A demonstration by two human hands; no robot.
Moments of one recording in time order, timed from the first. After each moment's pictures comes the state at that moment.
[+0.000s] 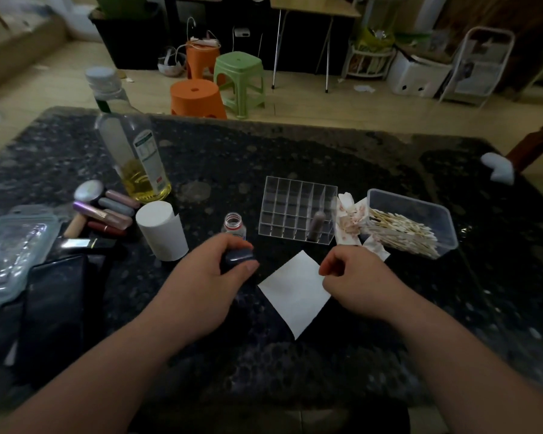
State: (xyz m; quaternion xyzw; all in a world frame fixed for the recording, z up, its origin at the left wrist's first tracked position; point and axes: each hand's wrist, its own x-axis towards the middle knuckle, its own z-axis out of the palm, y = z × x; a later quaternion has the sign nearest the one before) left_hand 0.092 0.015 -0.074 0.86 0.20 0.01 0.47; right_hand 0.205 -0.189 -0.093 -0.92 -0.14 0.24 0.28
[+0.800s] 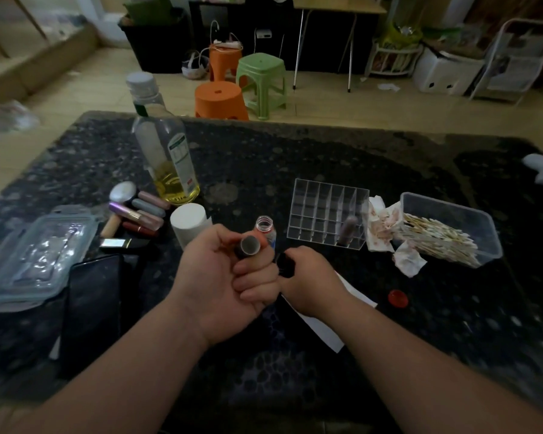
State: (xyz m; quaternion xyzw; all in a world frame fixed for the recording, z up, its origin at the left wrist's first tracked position) left_hand 0.099 0.036 -0.076 0.26 0.17 -0.09 0.95; right_hand 0.196 -0.085 -0.154 -0.91 -0.25 0.16 0.28
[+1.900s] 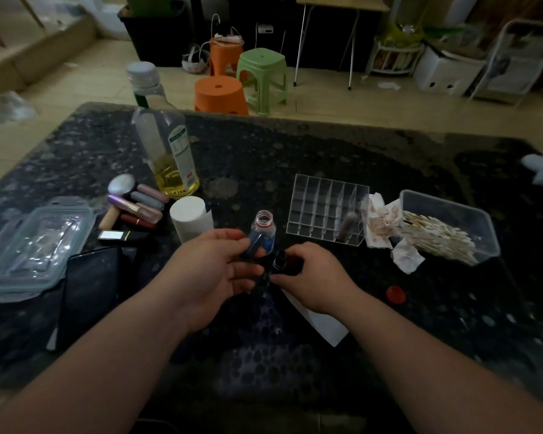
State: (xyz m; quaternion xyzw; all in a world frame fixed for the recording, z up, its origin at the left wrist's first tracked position) left_hand 0.100 0.049 -0.081 0.51 0.34 -0.02 0.79; right_hand 0.199 -0.099 -0.148 -0.91 -0.26 0.17 0.27
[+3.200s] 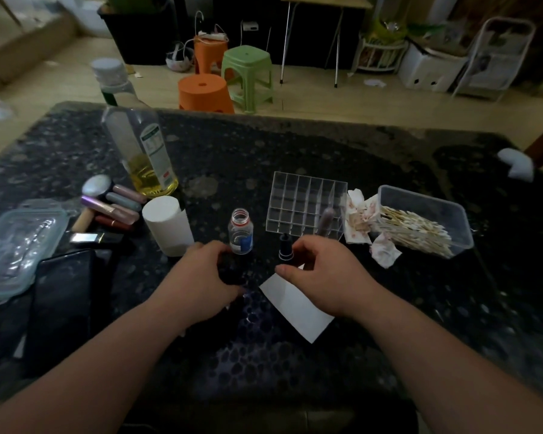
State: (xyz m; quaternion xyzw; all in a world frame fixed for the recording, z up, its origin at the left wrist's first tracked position) left_hand 0.111 0.049 -0.128 0.93 0.22 -0.07 0.29; right_hand 0.190 -0.144 -0.098 -0.89 -0.24 0.19 0.35
